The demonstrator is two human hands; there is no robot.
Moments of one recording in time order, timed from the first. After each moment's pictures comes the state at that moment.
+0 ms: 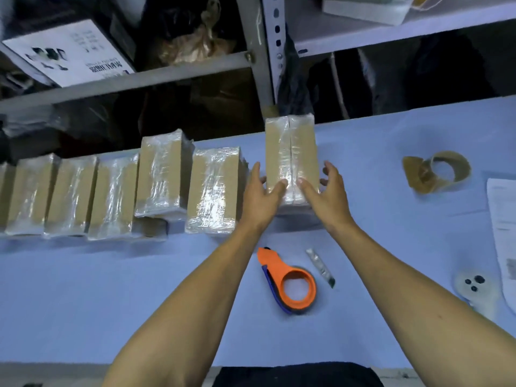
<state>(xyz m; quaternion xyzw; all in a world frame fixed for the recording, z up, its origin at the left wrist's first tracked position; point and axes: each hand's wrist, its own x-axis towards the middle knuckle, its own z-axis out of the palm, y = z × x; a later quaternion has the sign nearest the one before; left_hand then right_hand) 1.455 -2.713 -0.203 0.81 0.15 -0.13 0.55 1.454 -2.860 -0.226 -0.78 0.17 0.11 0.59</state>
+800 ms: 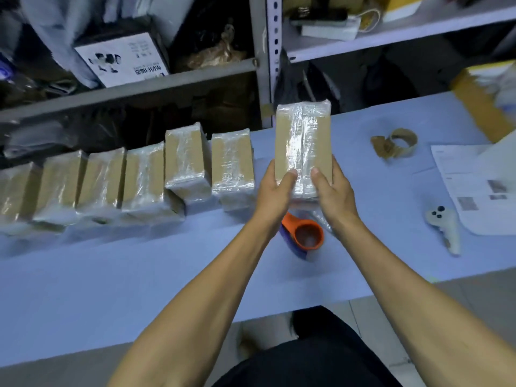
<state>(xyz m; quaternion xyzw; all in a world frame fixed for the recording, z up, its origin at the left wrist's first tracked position) 1.323 -2.685 -0.136 0.70 0.05 -0.10 0.71 1.299 -2.810 -0.138 -0.77 0.18 -0.04 0.61</state>
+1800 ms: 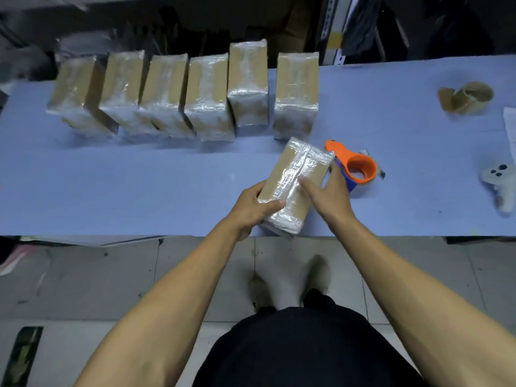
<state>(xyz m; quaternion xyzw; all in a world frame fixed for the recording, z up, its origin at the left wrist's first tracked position) 1.145 -2.492 -0.205 0.68 0.14 -0.25 0.67 1.167 -2.676 -0.204 -0.83 0.16 0.07 0.54</state>
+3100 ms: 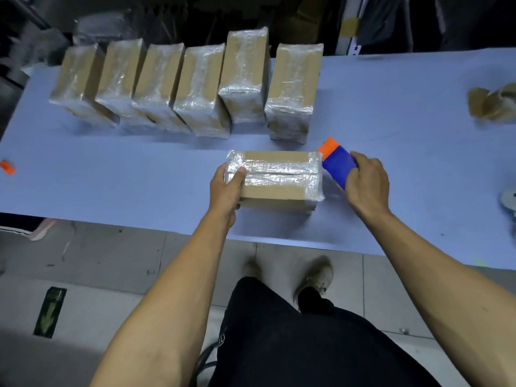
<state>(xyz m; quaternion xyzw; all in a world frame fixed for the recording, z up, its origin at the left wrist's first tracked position) 1.196 -2.516 -0.217 0.67 0.39 -0.06 0.63 1.242 -2.779 -0.218 -0.94 0.09 0.05 0.33</state>
